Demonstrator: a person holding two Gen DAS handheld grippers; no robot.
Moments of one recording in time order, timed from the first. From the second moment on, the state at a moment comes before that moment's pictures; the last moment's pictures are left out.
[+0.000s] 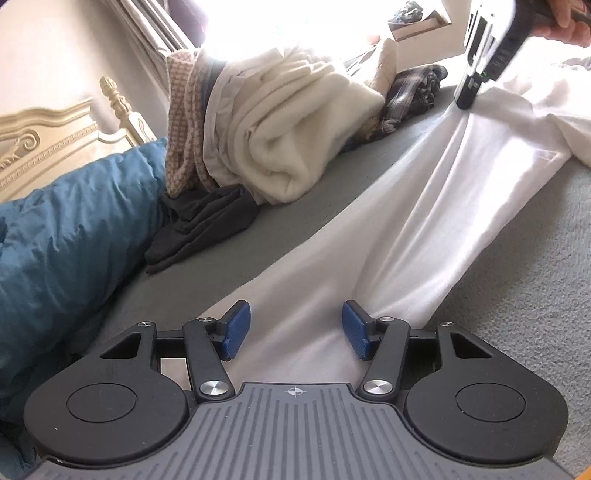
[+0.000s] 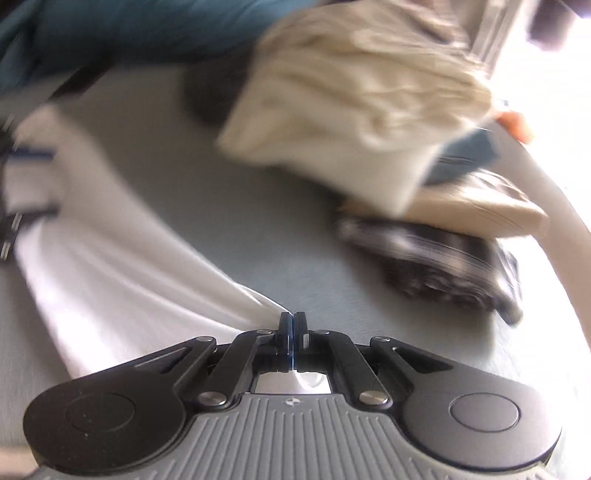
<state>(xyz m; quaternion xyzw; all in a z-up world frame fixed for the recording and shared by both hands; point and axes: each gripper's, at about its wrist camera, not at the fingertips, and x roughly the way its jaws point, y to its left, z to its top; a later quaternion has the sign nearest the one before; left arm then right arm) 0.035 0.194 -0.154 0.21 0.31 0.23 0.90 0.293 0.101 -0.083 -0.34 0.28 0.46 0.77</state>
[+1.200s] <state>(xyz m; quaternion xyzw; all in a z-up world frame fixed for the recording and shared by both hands) 0.169 0.158 -0.080 0.02 0.31 0.09 0.95 0.362 -0.088 -0.029 0.03 0.47 0.27 0.84</state>
